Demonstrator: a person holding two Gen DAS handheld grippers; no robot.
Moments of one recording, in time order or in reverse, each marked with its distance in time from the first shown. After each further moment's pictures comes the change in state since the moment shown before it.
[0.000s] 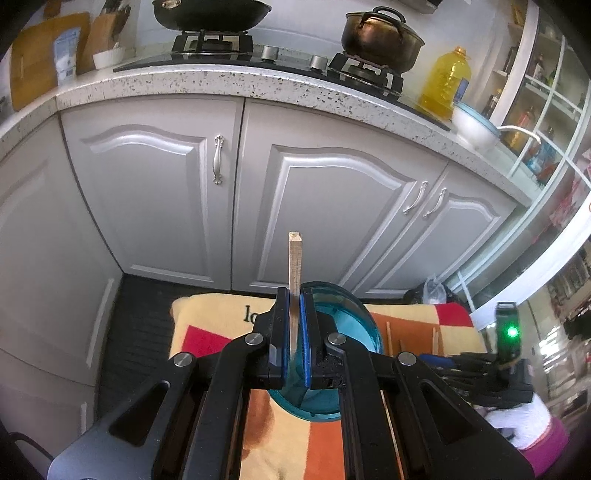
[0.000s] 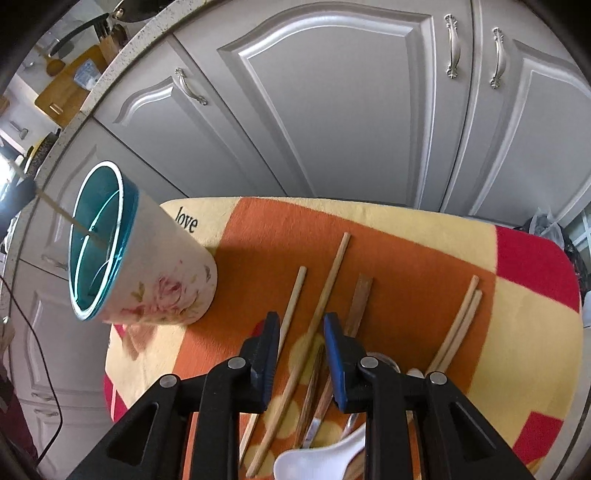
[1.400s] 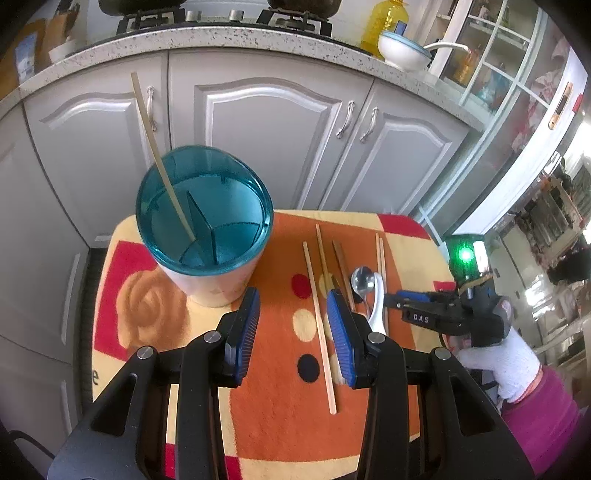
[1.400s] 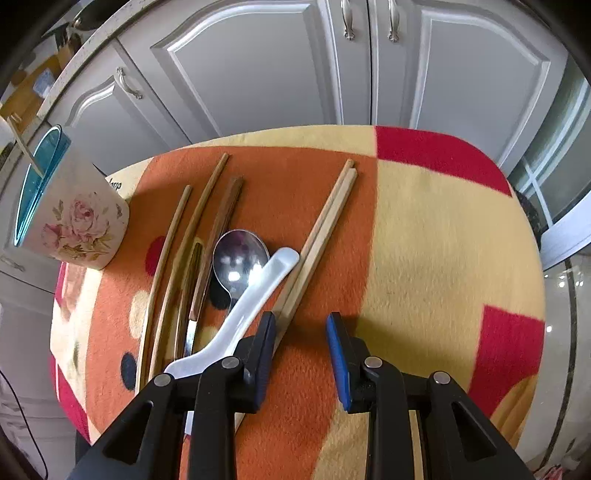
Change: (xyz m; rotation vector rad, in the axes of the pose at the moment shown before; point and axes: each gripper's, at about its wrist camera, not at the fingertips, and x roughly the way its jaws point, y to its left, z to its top) left arm -0.010 -0.087 -0.112 0.118 0.122 -0.121; right arm -0.006 -0.057 -0.080 0.099 -0.013 -0.189
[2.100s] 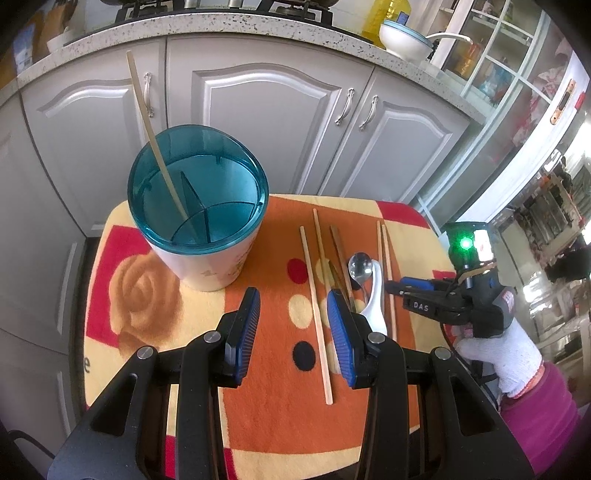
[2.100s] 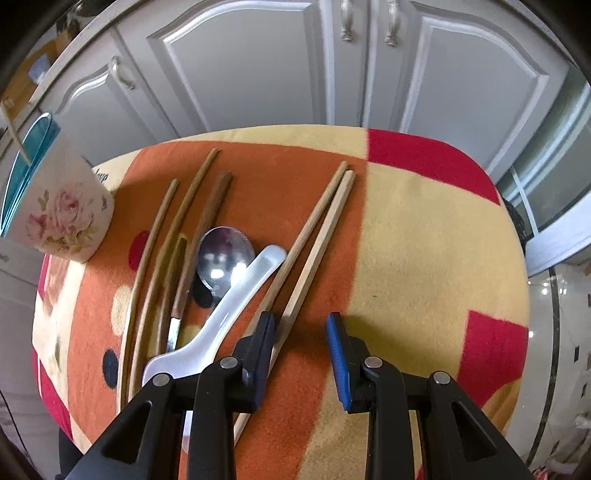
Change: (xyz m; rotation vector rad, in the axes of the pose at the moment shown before) left arm 0.006 -0.001 -0.008 -0.008 0.032 -0.004; right arm 0.001 -0.001 -0.001 -0.020 0.003 -0.080
